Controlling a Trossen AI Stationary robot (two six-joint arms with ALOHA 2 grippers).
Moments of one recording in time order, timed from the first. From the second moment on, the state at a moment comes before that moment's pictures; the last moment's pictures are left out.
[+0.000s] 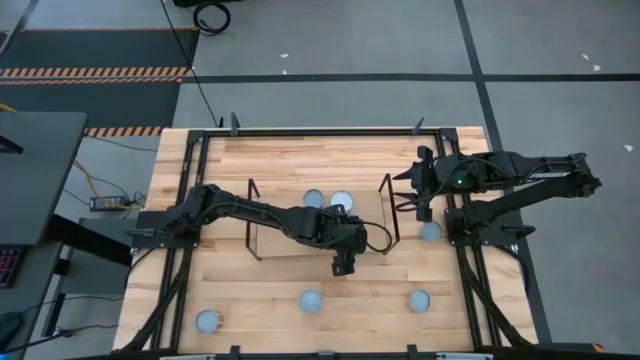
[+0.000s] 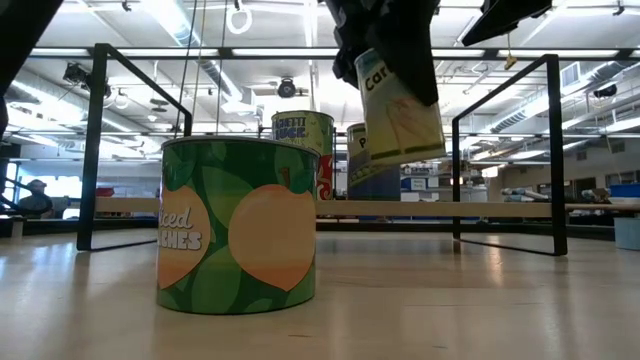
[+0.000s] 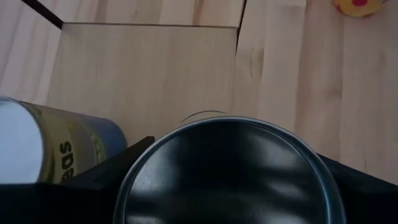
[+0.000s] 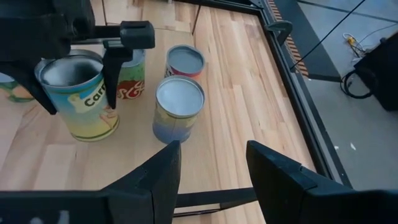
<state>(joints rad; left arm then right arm) -0.21 2.16 1.99 -0.87 -0.26 -0.25 0.09 0.85 1.00 -0.78 0.29 -0.08</state>
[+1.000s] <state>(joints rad) -0.17 2.19 1.99 -0.90 -0.23 -0.36 0.09 0.85 1.00 -0.78 0.29 -0.08</state>
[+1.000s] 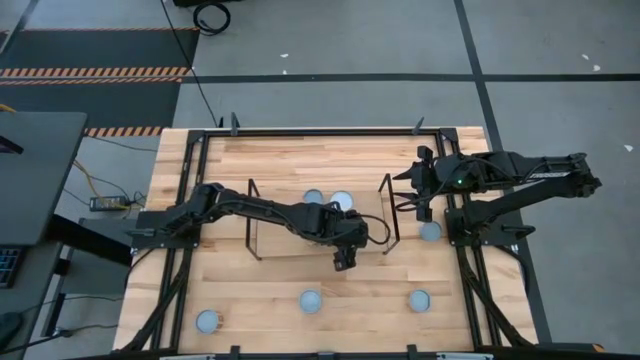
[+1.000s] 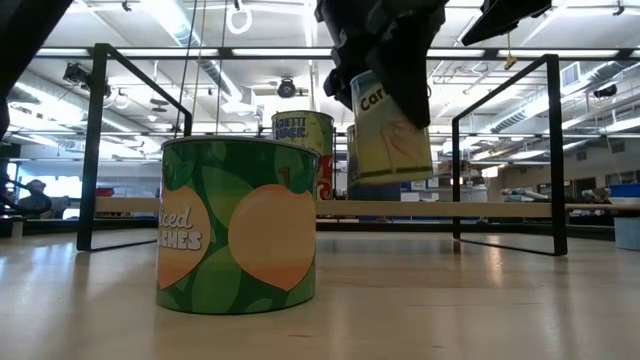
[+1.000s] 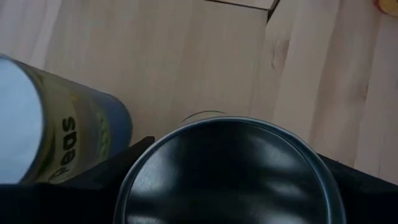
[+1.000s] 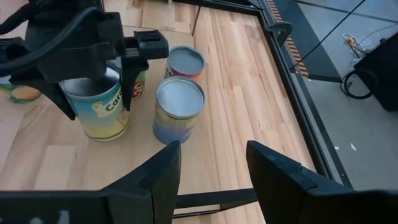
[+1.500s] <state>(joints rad) -0.16 2.19 1.99 -0.91 -0.22 -0.36 0.09 0.85 1.00 -0.78 0.29 -0.08</state>
